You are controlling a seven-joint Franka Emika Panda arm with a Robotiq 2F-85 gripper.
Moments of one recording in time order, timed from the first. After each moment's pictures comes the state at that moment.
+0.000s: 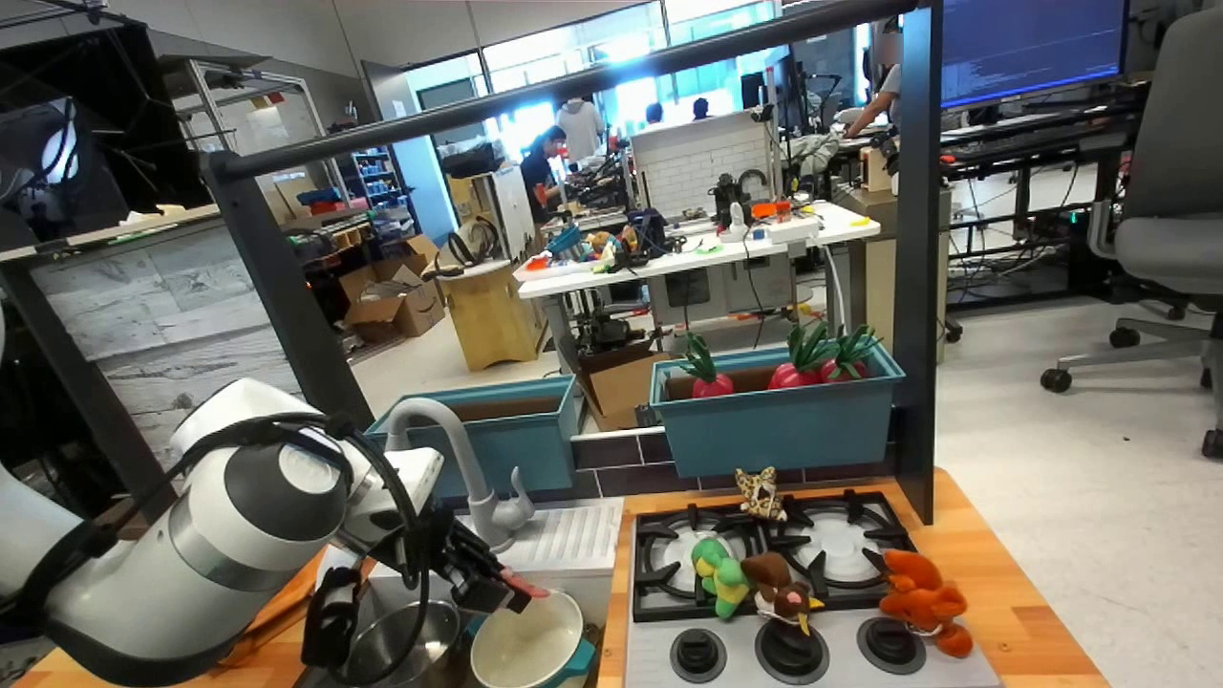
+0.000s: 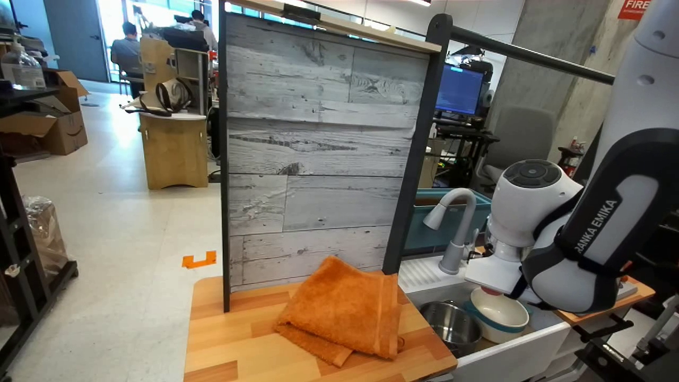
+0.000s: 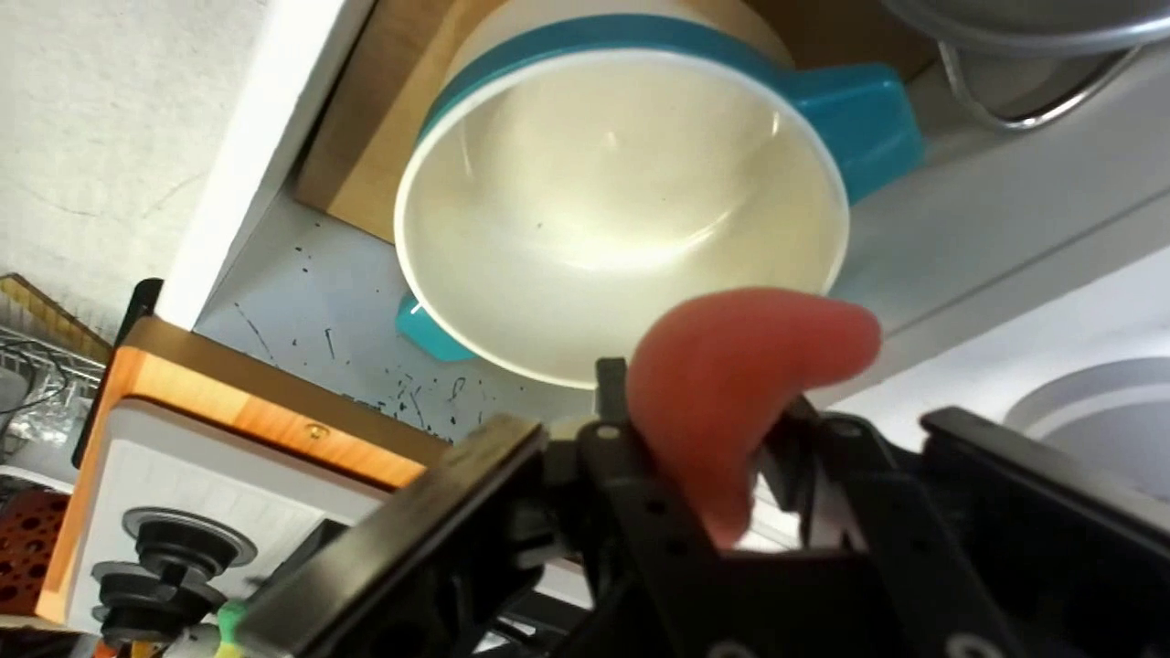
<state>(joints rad) 0.60 1.22 -0.57 -1.90 -0.09 3.10 1.35</state>
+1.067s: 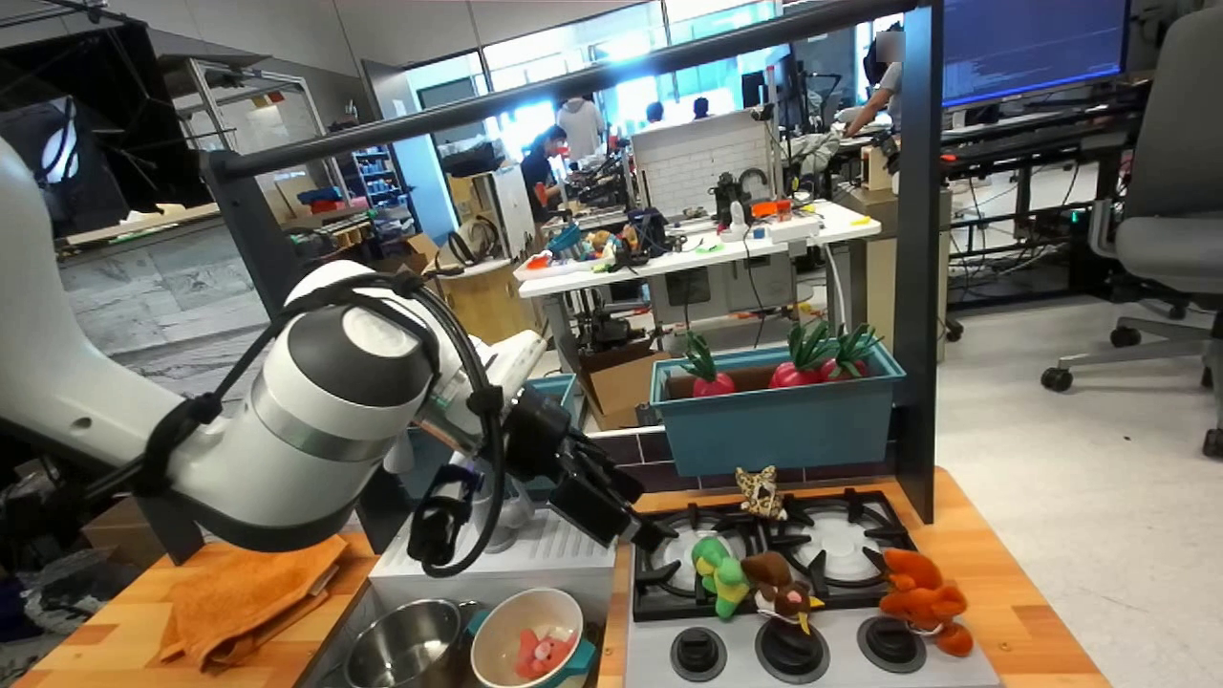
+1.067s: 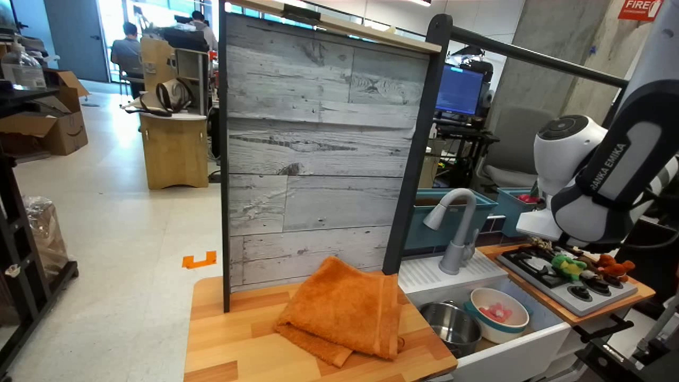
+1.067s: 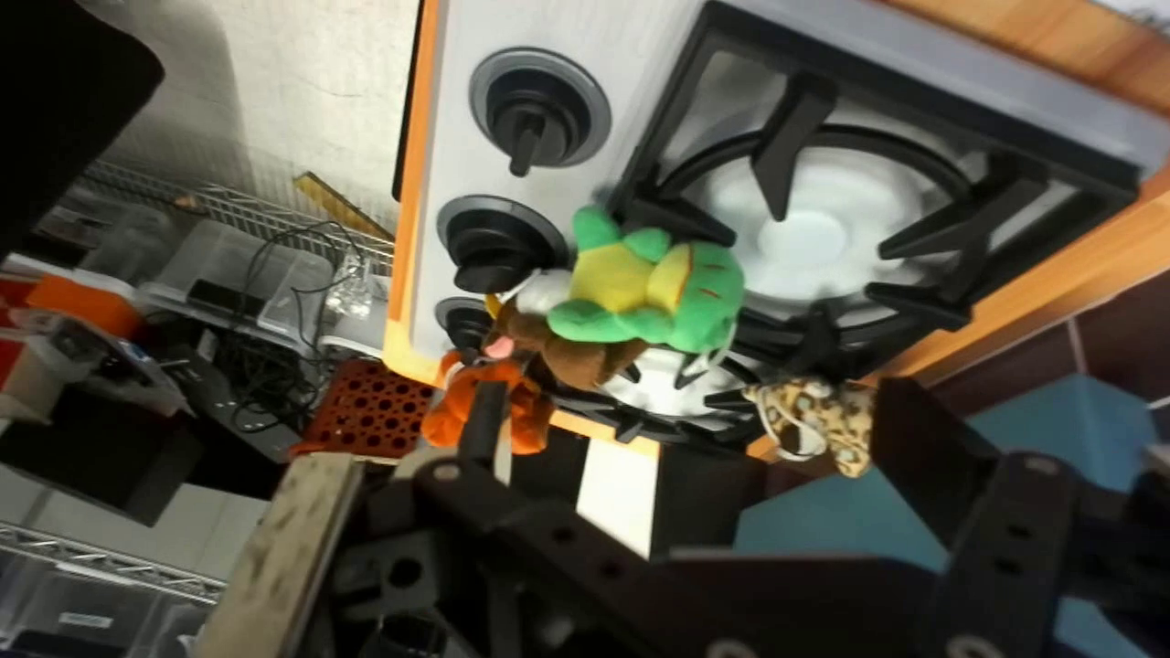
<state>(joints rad) 0.59 1.17 -0.81 -1.92 0.00 2.85 1.33</state>
